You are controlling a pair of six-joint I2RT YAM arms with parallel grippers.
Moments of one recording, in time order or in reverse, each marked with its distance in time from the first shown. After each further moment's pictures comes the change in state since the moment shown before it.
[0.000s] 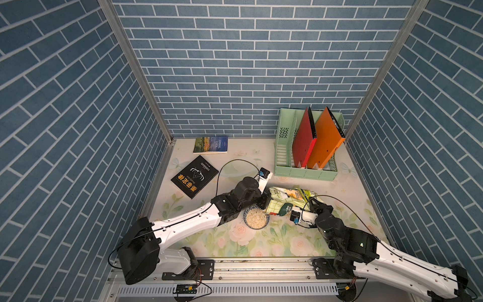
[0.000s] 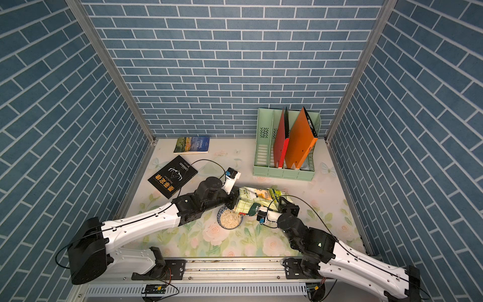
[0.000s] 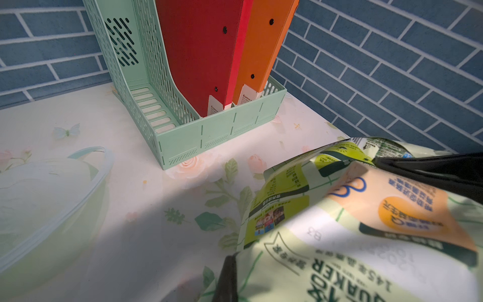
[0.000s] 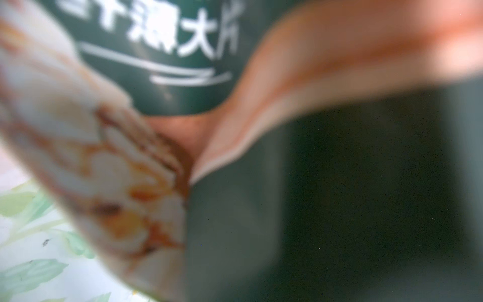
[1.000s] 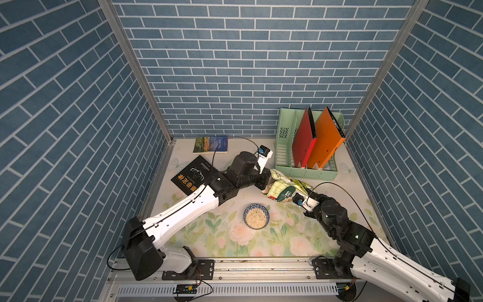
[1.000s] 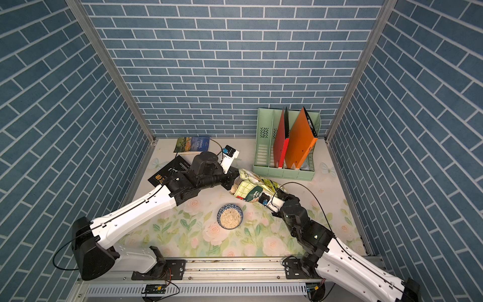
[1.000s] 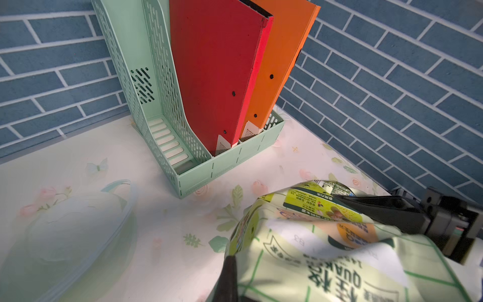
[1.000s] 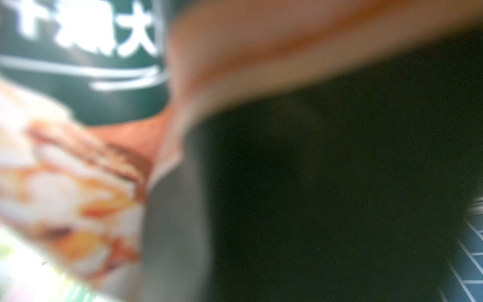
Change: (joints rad) left arm 0.113 0.066 0.387 -0.340 0.084 0.070; right arm -0.256 0.102 0.027 0.230 -0.316 0.251
